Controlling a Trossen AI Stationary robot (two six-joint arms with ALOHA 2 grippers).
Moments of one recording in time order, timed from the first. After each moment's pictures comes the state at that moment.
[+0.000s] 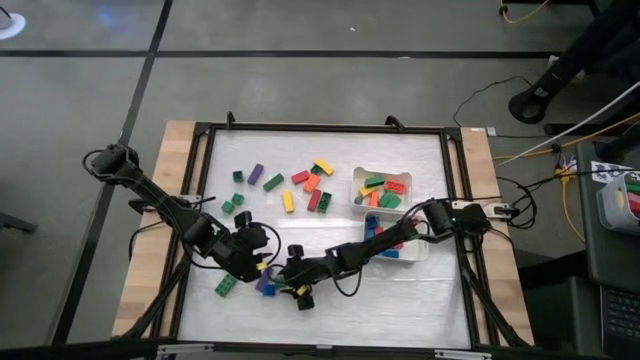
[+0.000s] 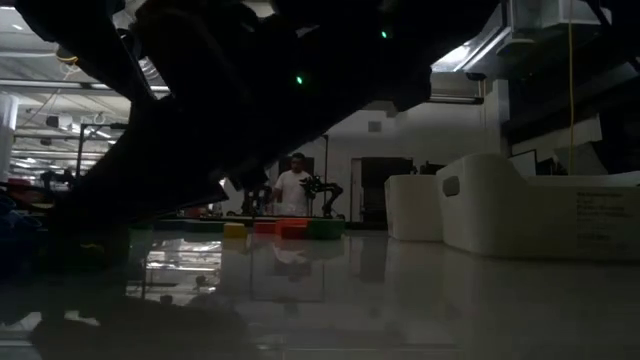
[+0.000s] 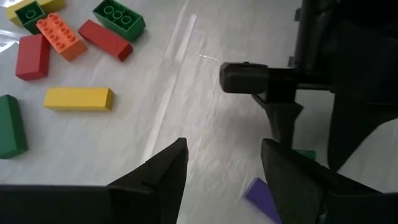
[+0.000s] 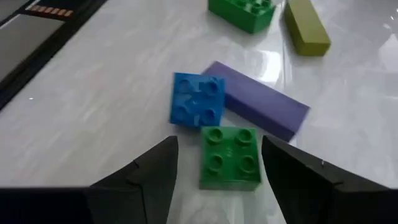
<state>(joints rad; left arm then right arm) -0.59 1.30 0.87 -0.62 -0.54 -0.73 0.34 2.34 1.58 0.20 0.07 0.05</state>
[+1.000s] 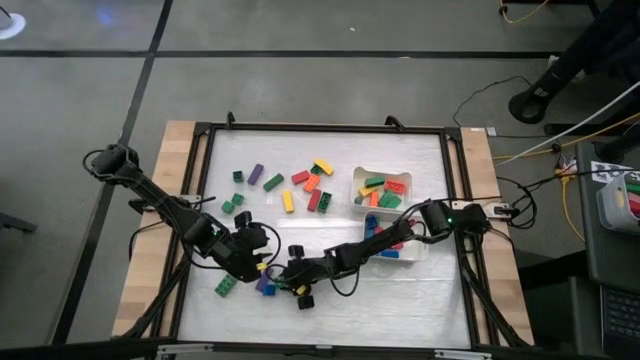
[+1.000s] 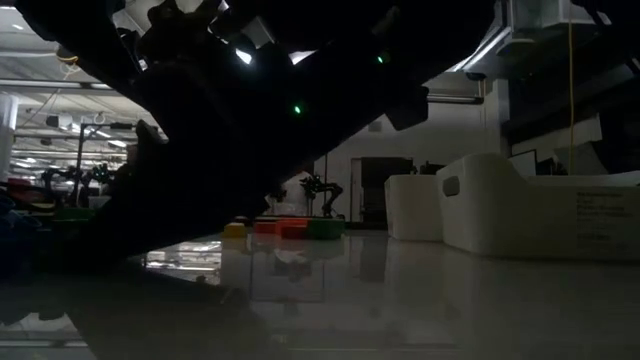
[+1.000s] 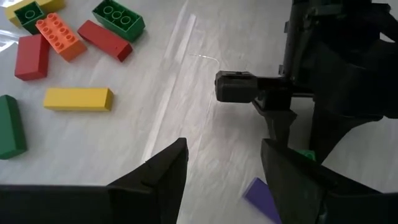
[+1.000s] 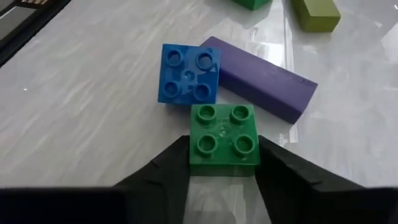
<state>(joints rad) -0.59 1.30 0.87 -0.62 -0.54 -0.73 0.33 2.38 1.58 0.20 0.06 0.06</state>
